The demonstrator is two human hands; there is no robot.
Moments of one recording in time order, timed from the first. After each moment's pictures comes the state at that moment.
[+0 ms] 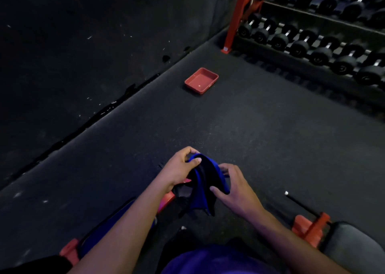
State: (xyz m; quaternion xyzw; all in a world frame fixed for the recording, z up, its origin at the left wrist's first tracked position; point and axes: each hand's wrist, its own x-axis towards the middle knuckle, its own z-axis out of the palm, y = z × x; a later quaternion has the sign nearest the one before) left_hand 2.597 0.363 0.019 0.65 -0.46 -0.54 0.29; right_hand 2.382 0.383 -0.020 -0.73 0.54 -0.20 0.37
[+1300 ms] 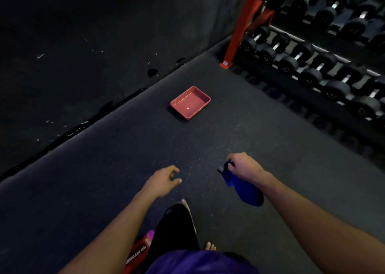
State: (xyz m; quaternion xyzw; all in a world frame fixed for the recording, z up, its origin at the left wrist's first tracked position) left_hand 2.533 -0.112 -0.076 0.74 -0.51 -0.43 0.04; right_hand 2.260 -0.239 -0.044 -0.81 0.51 0.12 0.26
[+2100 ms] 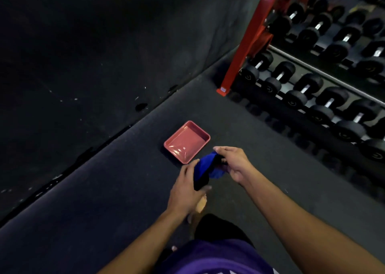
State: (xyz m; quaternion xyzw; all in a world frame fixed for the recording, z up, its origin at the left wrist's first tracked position) left_hand 2.631 -0.524 -0.044 0.71 -0.54 -0.40 0.24; right_hand 2.494 -0.642 -0.005 -0.29 0.63 -0.29 0.66
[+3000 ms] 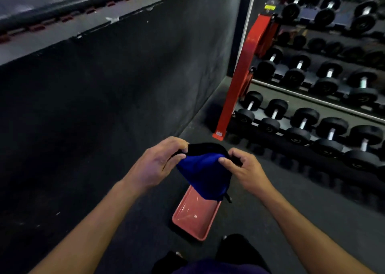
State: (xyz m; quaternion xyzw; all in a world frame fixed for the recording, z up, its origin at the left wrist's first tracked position) left_hand 2.903 -0.952 0.111 0.41 -0.84 -0.20 0.29; right_hand 2.628 -0.943 0.094 -0.63 0.52 -0.38 0.44
